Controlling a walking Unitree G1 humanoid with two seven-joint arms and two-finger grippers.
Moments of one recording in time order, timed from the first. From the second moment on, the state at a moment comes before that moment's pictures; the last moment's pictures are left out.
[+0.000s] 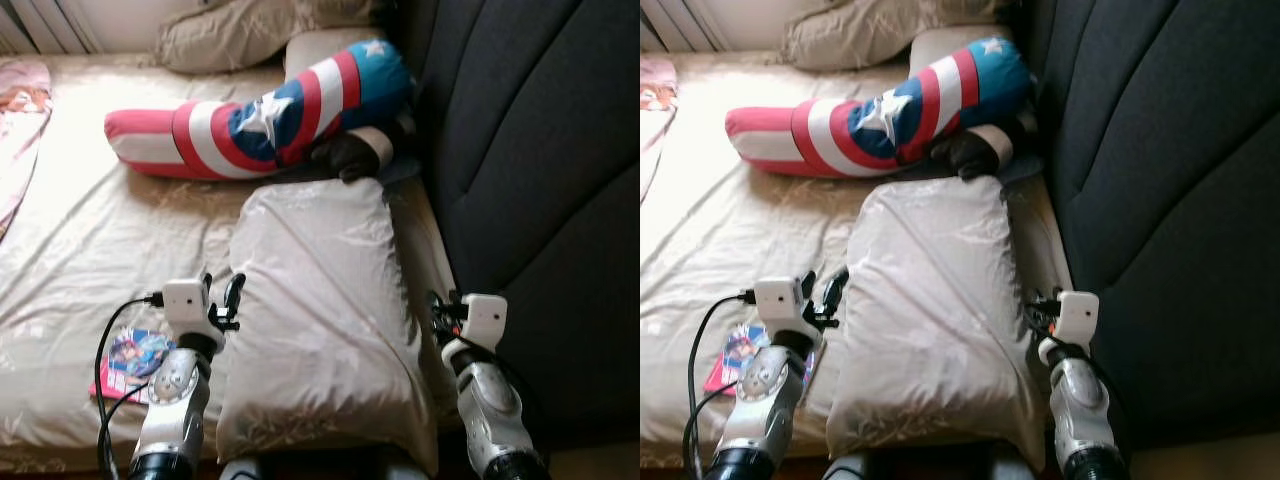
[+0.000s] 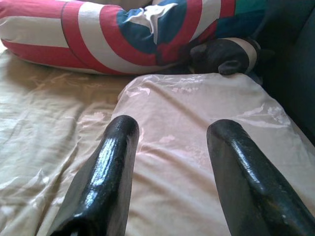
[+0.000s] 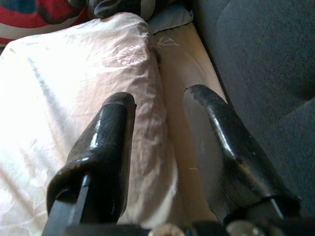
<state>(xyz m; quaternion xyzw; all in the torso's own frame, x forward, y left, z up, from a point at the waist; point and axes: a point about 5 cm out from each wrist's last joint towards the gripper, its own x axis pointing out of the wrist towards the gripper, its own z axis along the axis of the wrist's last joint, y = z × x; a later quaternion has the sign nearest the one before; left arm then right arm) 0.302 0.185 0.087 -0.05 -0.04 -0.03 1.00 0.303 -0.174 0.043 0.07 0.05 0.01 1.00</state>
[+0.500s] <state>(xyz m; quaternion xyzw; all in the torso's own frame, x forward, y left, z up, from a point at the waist) 0.302 0.185 0.086 -0.05 -0.04 -0.03 1.00 0.303 -0.172 0.045 0.07 0.04 0.02 1.00</state>
